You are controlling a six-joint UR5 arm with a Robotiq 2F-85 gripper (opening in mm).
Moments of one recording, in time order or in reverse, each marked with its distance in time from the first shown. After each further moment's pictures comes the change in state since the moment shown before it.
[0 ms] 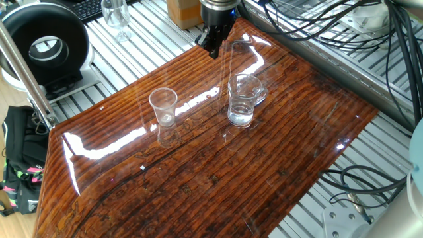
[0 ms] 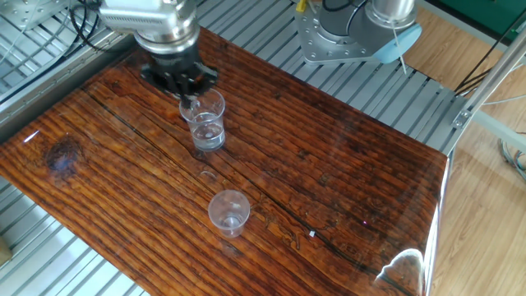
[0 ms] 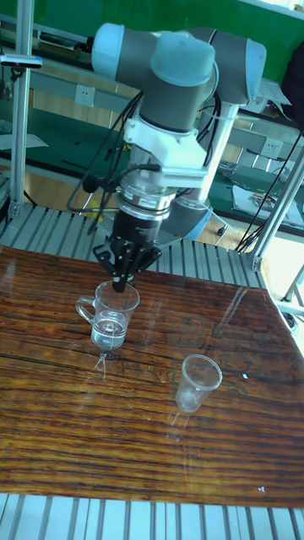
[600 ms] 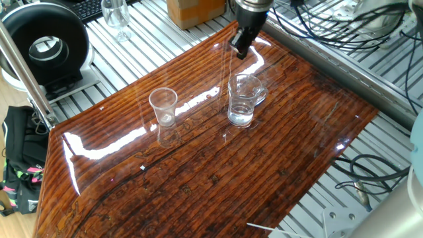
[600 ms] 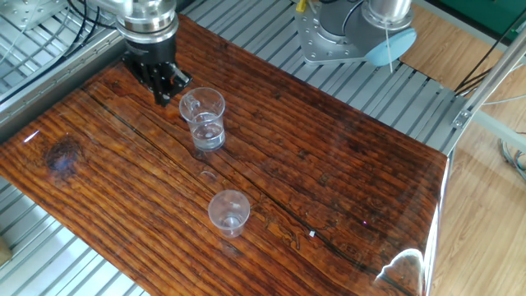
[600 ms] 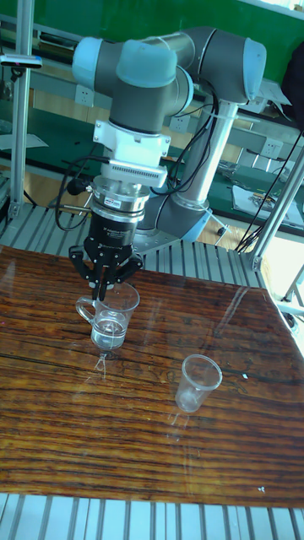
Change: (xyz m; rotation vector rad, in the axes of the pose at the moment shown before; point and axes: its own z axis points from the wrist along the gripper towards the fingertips) arm 0.007 -0.029 0.022 -0.014 -0.101 0.352
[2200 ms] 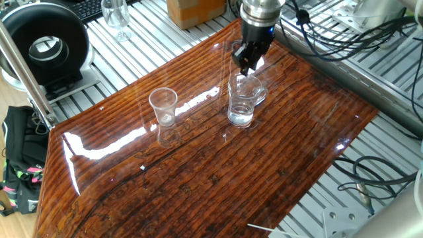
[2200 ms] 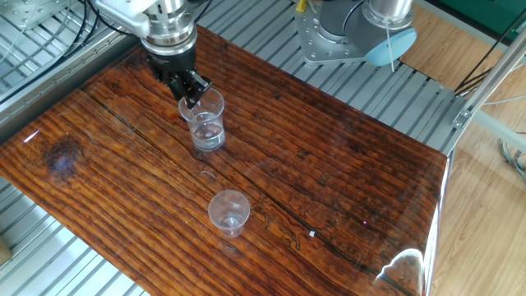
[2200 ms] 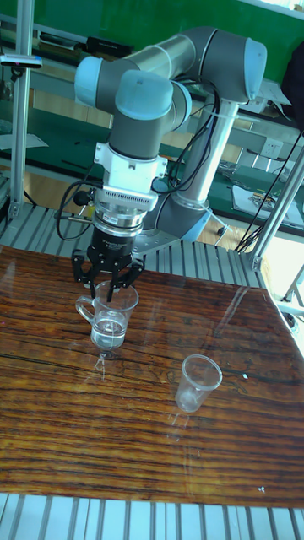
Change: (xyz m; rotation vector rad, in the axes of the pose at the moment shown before) arm 0.047 0.009 0.030 0.007 0.109 0.052
